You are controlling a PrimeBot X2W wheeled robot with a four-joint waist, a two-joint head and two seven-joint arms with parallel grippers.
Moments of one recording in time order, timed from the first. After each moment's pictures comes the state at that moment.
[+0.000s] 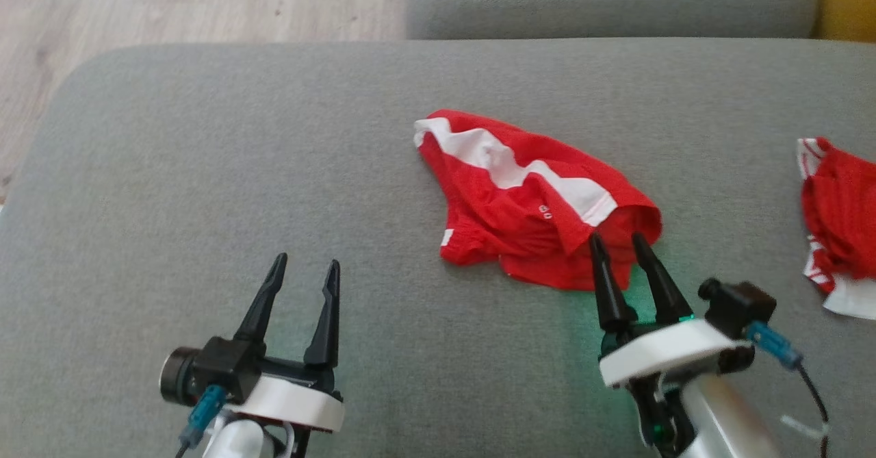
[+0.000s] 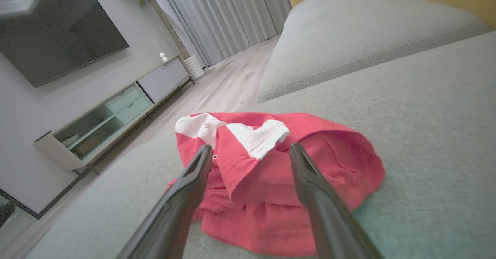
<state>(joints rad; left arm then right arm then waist) -0.09 0.08 -0.27 0.28 -0.22 -0.07 -0.25 -0.16 -0.05 0.27 0.42 0.49 0.12 -0.25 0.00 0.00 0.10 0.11</state>
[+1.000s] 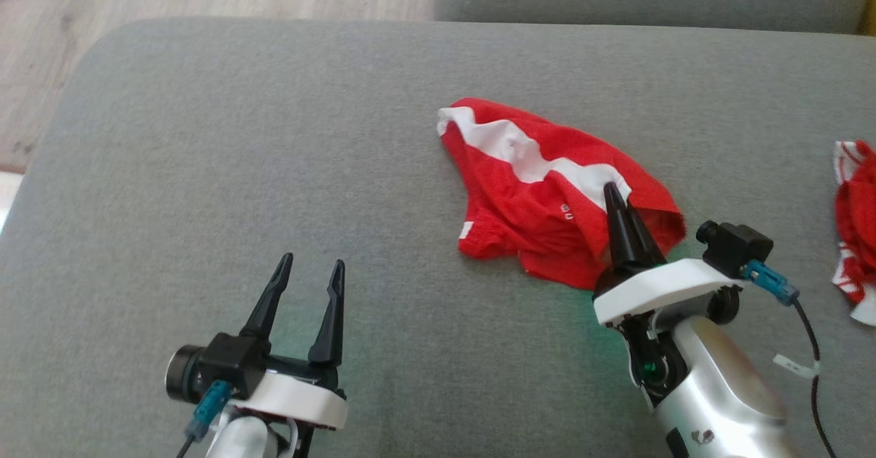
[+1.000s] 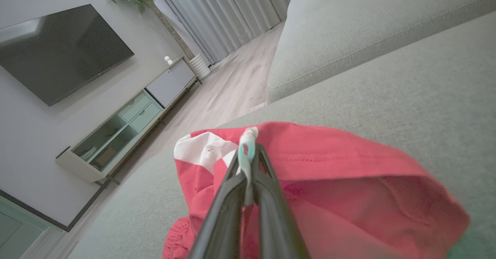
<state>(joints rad) -0.11 0.05 -0.25 0.32 -0.19 -0.10 -0.25 -0.36 -0.05 0.32 0.61 0.66 0.12 -0.25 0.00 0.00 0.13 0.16</state>
